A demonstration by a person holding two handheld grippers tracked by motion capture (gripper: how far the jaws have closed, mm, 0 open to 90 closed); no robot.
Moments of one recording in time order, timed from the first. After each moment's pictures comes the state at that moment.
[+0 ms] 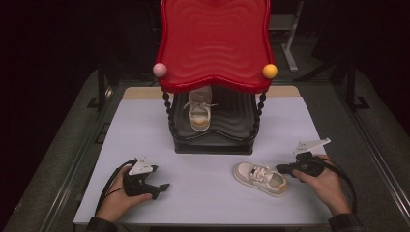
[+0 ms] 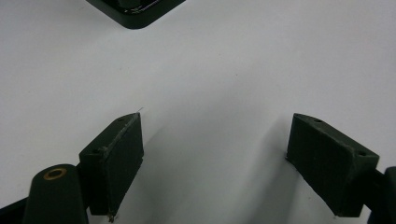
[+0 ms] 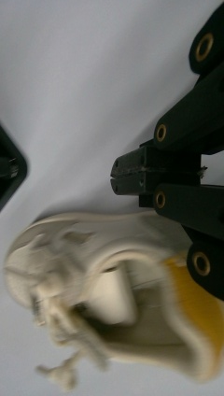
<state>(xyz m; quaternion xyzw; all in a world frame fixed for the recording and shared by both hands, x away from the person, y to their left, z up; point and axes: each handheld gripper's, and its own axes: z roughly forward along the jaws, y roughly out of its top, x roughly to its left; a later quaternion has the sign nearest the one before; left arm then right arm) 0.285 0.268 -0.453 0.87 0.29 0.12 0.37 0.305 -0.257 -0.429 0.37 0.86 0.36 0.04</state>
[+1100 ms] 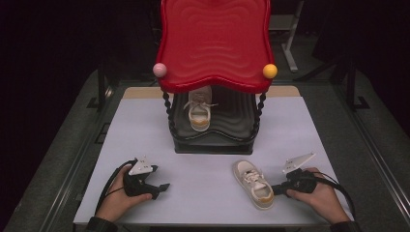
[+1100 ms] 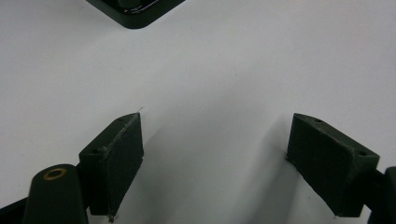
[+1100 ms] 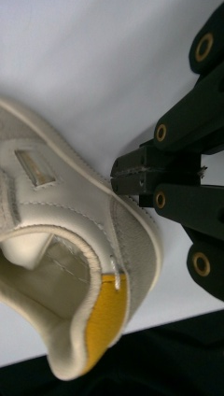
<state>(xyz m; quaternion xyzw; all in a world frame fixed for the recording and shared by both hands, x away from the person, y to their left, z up) 0.285 0.268 -0.453 0.87 0.29 0.12 0.37 0.272 -0.225 -0.438 0.29 0.90 0.32 -0.03</state>
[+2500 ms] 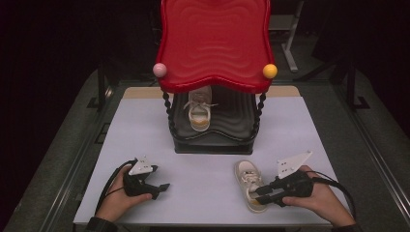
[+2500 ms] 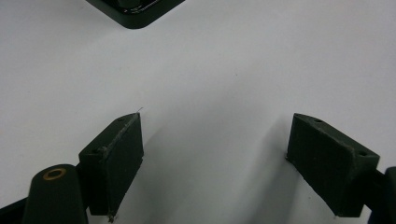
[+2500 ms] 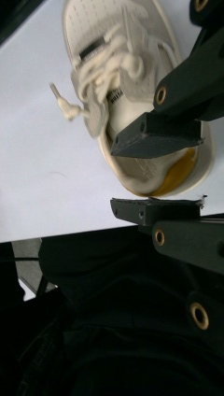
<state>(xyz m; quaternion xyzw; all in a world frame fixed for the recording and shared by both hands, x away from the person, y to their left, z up) 0.285 0.268 -0.453 0.87 0.29 0.12 0.37 0.254 -0.191 -0.392 0.16 0.90 0.41 -0.08</state>
